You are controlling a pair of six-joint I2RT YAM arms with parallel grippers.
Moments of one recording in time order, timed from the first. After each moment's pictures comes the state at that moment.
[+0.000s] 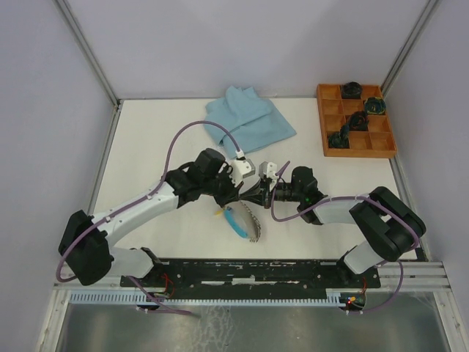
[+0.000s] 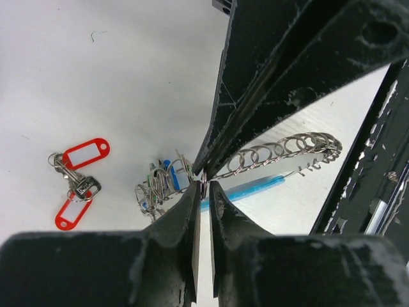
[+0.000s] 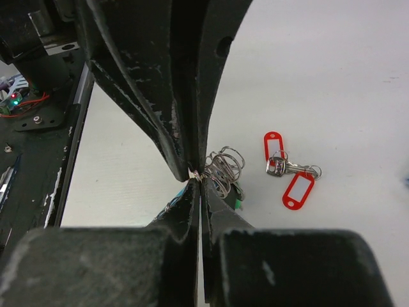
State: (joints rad) left arm -0.77 1.35 1.01 -0.50 0.32 0.23; right arm 0.64 1.55 0.49 0.96 -0.83 -0.03
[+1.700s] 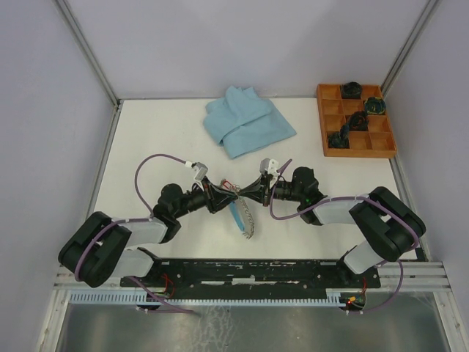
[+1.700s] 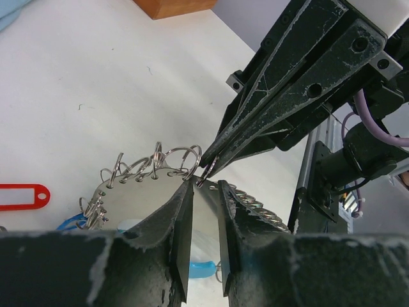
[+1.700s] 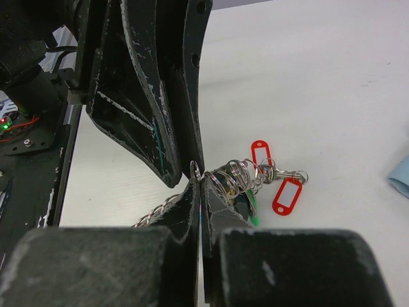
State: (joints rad) left arm -0.54 1.31 0.22 1.05 0.55 -0.52; right arm 0.64 1.55 0.48 1.02 -0.76 0.03
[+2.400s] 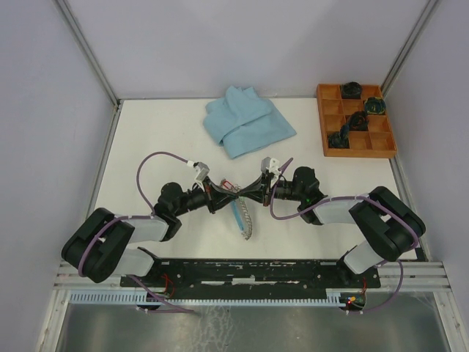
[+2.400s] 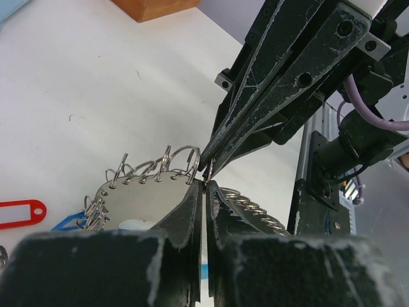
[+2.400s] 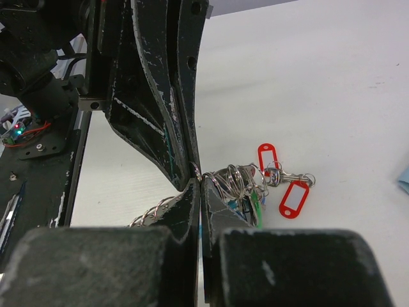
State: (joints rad) left arm -0.53 1.35 0.24 1.12 0.63 -0.50; right arm 0.64 1.55 0.48 1.05 -0.78 0.07
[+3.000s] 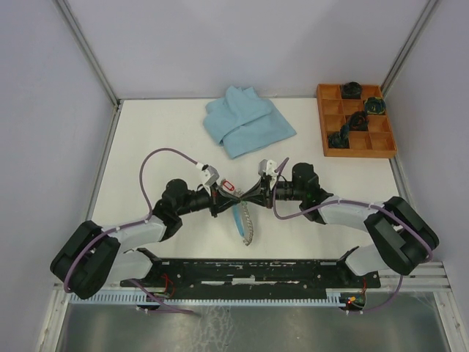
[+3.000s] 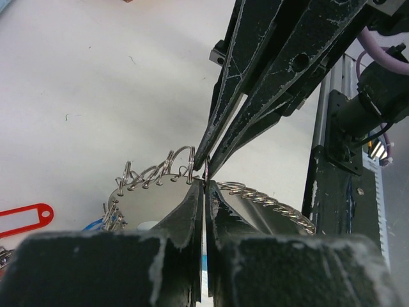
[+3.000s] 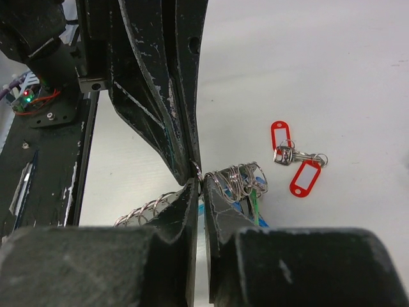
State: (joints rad) left arm -0.59 1.22 0.30 0.81 0.63 -0.27; right arm 0.64 1.44 0.51 0.77 -0.81 -0.04
